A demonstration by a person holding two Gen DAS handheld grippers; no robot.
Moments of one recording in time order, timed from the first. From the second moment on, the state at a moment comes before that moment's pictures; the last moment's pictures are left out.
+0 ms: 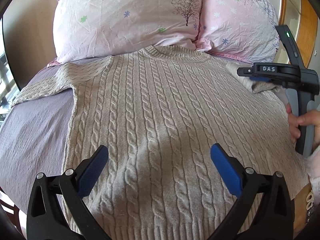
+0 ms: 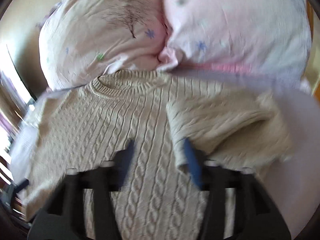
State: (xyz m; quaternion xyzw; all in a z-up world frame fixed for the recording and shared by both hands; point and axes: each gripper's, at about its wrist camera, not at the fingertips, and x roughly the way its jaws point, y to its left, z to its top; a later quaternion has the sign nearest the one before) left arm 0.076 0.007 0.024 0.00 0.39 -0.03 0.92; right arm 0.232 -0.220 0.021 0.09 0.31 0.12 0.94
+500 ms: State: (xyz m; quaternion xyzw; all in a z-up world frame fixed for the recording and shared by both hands) left arm 0.071 0.019 0.025 -0.02 0.39 -0.04 0.92; right arm 0.210 -0.373 0.019 0.34 0.28 -0.04 0.90
